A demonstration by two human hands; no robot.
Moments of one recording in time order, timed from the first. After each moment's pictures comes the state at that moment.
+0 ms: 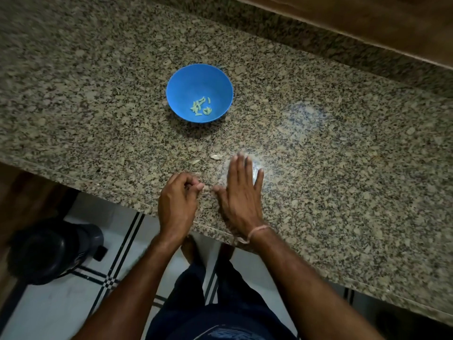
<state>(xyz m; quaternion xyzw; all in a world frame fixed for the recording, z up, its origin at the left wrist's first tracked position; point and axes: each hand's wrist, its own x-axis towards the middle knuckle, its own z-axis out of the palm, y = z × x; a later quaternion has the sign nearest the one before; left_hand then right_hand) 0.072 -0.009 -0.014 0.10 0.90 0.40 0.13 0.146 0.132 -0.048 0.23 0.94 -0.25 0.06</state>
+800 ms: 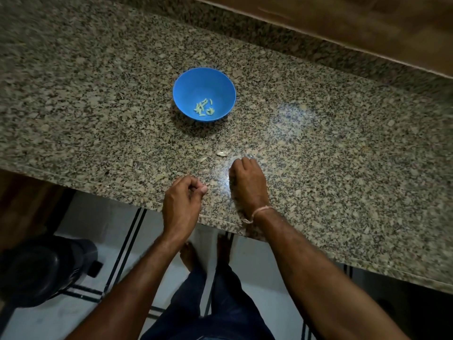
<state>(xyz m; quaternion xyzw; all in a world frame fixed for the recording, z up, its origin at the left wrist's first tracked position) 0.068 -0.044 -0.018 0.14 0.88 0.42 0.18 0.125 0.127 -0.052 0.24 0.96 -0.12 -0.07</state>
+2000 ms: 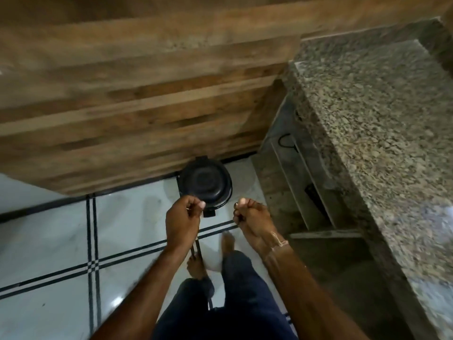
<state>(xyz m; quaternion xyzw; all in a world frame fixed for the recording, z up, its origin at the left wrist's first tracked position) 0.115 -0.598 -0.038 -0.37 0.78 0.49 -0.05 0.033 -0.449 -0.032 0.24 0.60 -0.68 0.35</state>
